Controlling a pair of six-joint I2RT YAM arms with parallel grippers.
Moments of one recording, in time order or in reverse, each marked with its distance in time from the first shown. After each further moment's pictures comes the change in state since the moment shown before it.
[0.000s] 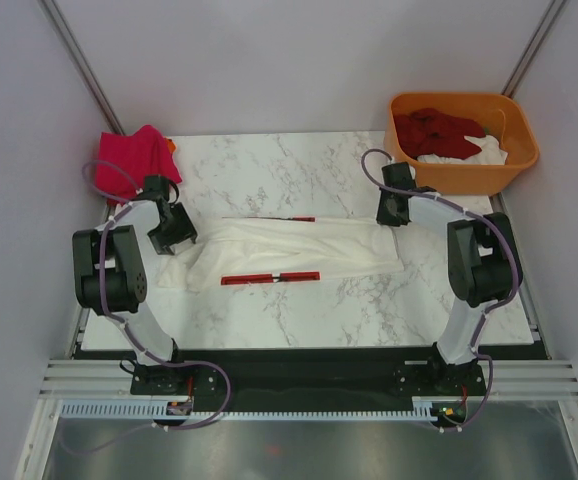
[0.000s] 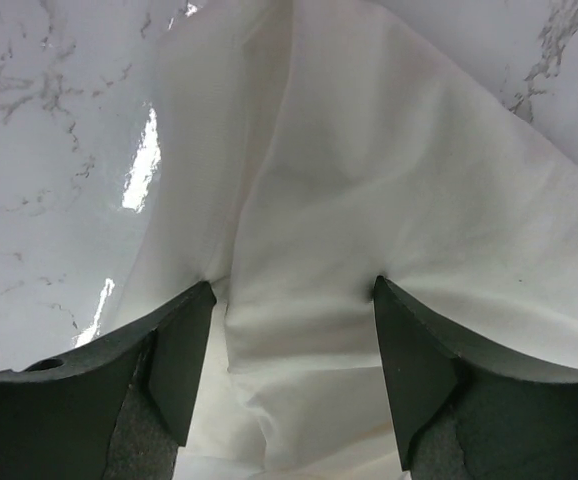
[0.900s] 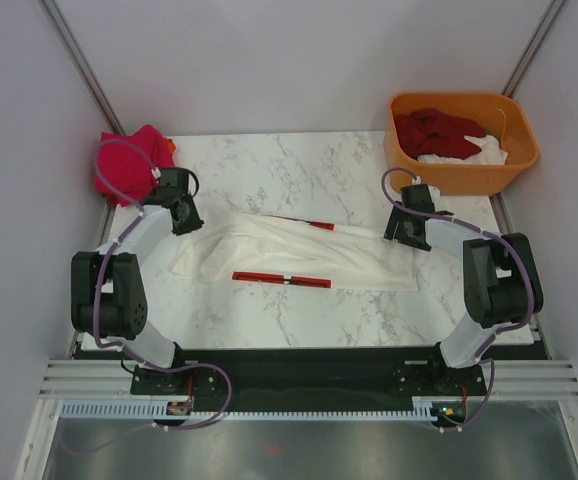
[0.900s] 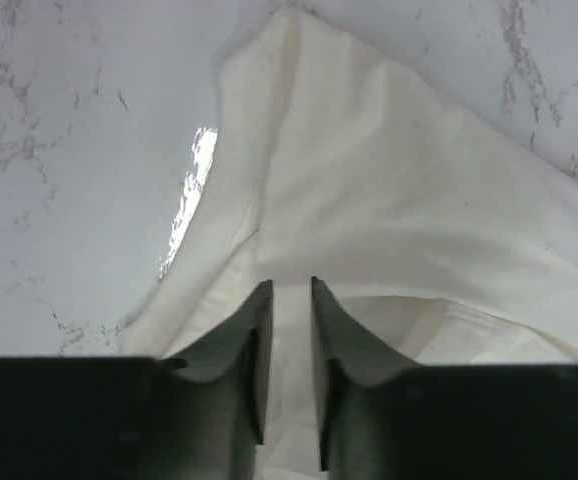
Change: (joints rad) left arm -0.183 -0.183 -0.008 0.069 -0.106 0.042; right arm -0.083 -0.159 -0.259 0.100 0.067 0.062
